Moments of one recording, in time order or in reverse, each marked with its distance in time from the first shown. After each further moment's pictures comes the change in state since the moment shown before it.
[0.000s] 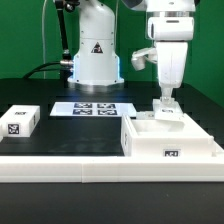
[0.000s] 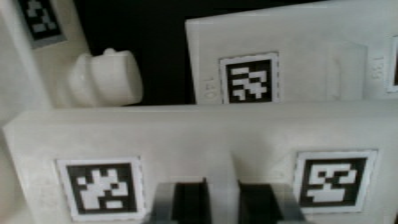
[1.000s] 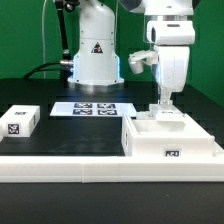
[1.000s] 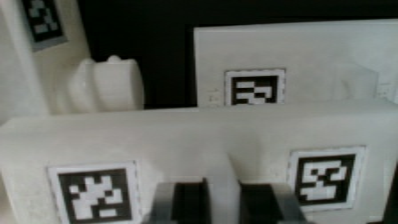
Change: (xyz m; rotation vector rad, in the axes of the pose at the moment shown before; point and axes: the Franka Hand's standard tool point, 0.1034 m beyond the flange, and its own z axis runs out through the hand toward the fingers) arm -0.004 0.001 0.005 0.014 -0.002 -0.085
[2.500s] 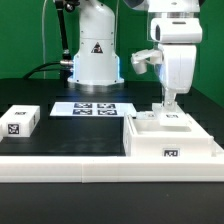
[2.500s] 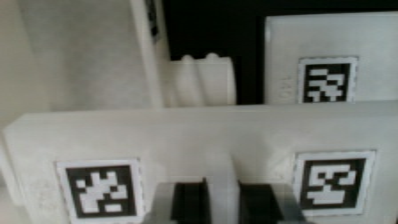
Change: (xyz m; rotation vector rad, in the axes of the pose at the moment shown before) arm 0.005 0.045 -0.005 -0.002 0.001 0.004
